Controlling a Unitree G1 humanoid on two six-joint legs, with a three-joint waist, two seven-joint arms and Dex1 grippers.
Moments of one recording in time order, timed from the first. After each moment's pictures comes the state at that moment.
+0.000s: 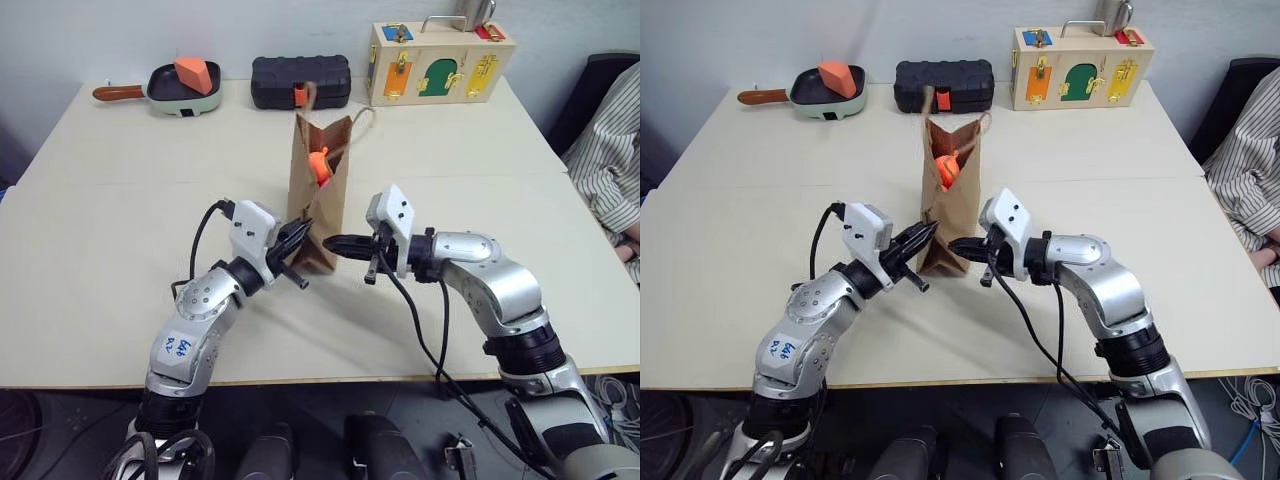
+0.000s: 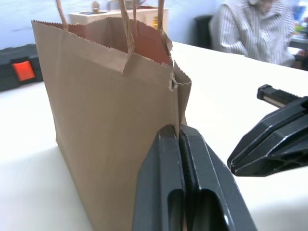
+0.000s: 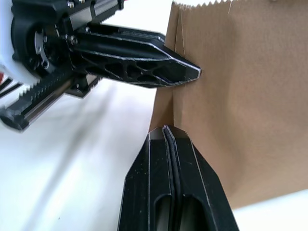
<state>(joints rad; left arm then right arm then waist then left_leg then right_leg) -0.33 0.31 -0.03 -0.37 -0.32 0.45 -0.40 -0.60 -0.48 0.18 -0.17 0.38 0.59 0.89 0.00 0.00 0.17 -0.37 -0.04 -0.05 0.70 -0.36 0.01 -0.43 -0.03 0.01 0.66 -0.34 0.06</state>
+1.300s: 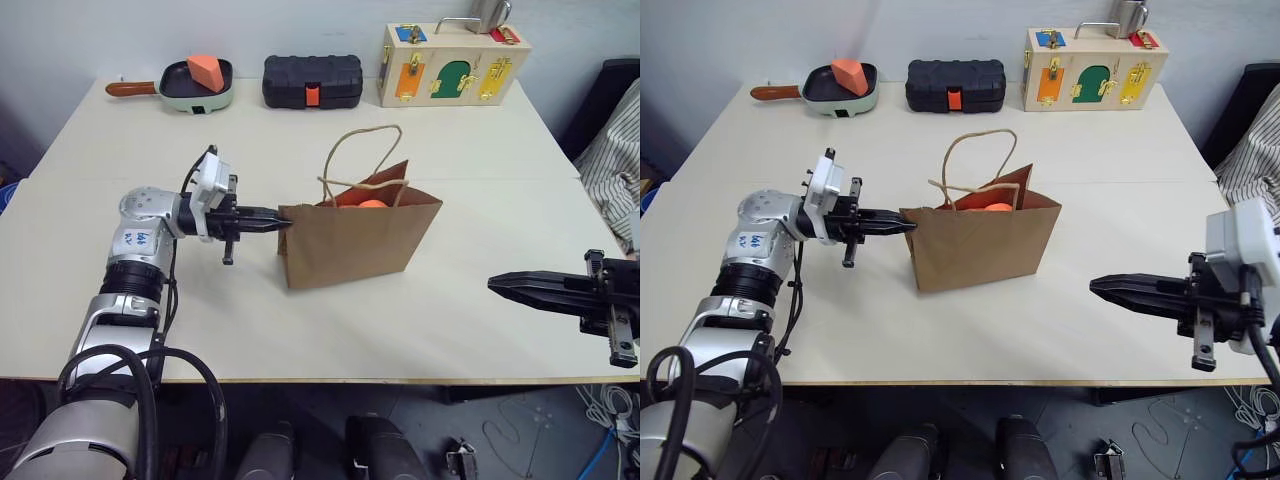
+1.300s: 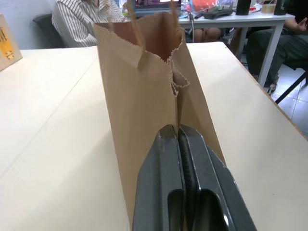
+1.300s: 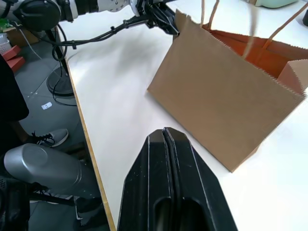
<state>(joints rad) -0.96 0.52 -0.04 0.80 -0.38 -0.06 -1.50 0.02 -1.07 -0.73 -0.62 1.01 0.85 1.10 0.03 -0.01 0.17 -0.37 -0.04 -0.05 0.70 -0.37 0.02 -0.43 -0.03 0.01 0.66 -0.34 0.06</state>
